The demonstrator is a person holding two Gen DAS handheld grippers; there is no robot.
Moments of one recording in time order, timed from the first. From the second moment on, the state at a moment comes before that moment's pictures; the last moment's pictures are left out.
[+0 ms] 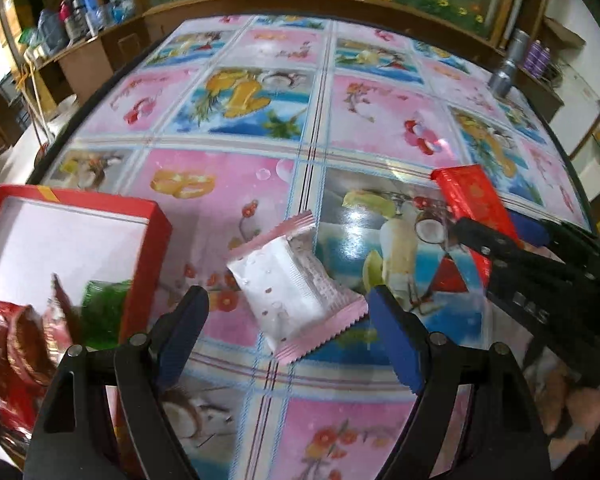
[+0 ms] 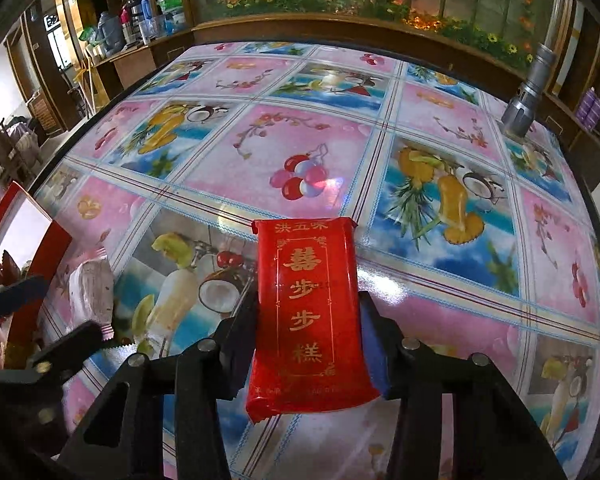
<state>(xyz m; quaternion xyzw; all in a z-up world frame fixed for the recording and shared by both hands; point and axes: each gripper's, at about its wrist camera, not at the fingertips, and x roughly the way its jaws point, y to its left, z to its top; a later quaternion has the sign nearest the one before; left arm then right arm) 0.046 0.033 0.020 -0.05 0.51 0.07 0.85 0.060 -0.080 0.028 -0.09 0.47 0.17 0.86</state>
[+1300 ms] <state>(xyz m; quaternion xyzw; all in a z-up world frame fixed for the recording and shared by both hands) -0.007 0.012 0.025 -0.02 0.47 -0.04 0.88 0.057 -0.084 0.029 -0.08 0.48 0.17 0.86</state>
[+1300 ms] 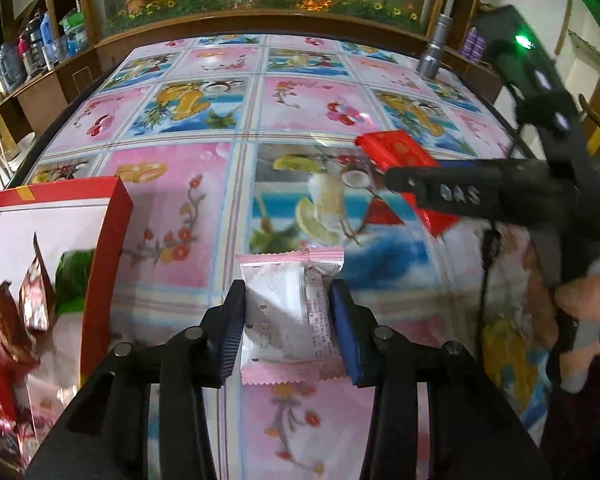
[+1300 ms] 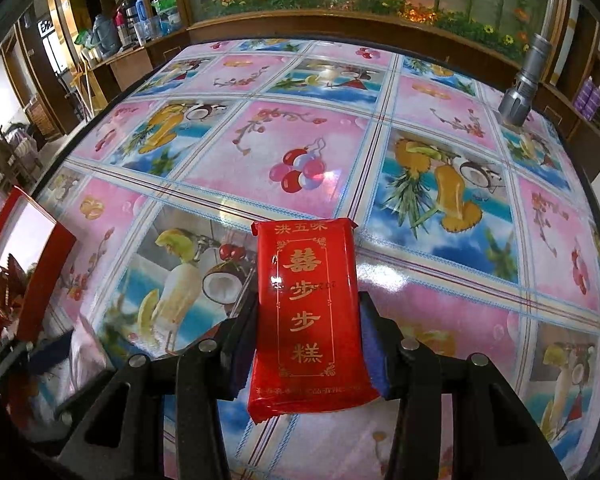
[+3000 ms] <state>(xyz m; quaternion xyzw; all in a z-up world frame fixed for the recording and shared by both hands) -0.175 0.141 0.068 -0.08 0.38 -0.03 0.92 -0.102 0.021 0.057 0.05 0.47 0.36 0.81</state>
